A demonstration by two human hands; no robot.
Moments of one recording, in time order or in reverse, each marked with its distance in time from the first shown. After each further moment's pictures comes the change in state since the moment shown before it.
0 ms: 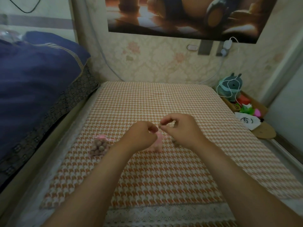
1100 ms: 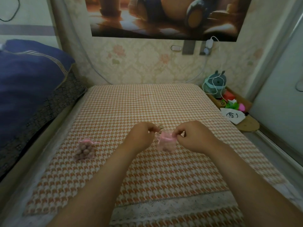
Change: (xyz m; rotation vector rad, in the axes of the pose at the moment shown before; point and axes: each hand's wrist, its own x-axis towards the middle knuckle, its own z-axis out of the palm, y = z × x) left_hand 0.019 0.028 0.052 0.032 0.070 0.138; right_hand -0.038 0.038 -0.071 -0.436 -0.172 0.089
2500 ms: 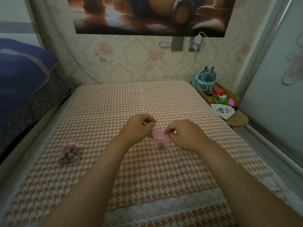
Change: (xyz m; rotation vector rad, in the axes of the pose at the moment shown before) left_hand 0.028 0.014 0.014 -0.139 0.010 0.109; right_hand 0.000 0.017 0.003 -0.052 -0.009 0.016
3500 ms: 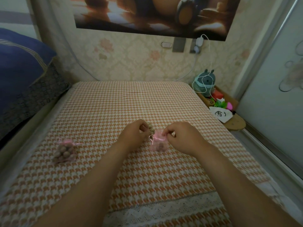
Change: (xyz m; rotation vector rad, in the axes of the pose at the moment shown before) left_hand 0.009 -0.053 0.024 0.074 0.010 -0.104; right_hand 0.002 -0.005 0.006 0.052 0.011 0.008
